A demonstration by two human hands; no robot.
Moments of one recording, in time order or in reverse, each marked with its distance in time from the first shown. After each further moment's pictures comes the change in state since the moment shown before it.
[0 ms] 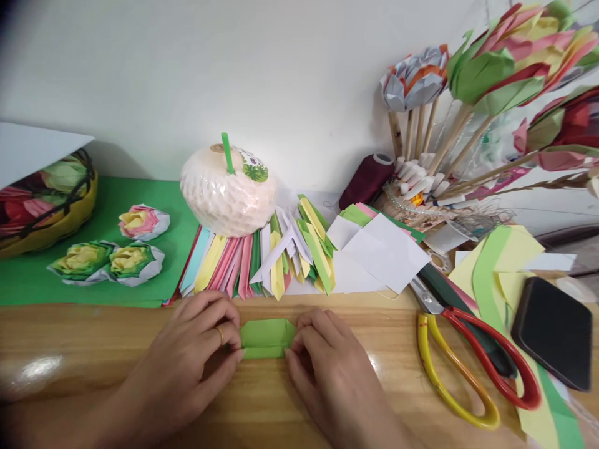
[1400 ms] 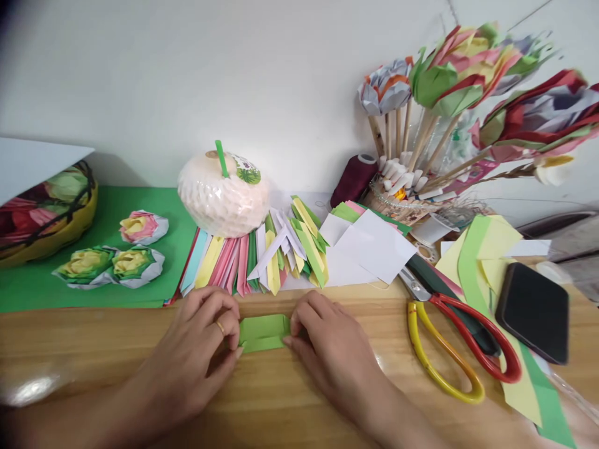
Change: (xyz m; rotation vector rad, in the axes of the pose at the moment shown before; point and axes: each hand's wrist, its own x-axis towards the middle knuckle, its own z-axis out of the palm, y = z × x) left_hand -0.001 -0.001 0.002 0.121 0.005 0.090; right_hand 0.006 0.008 -0.005 -0.079 -0.131 0.063
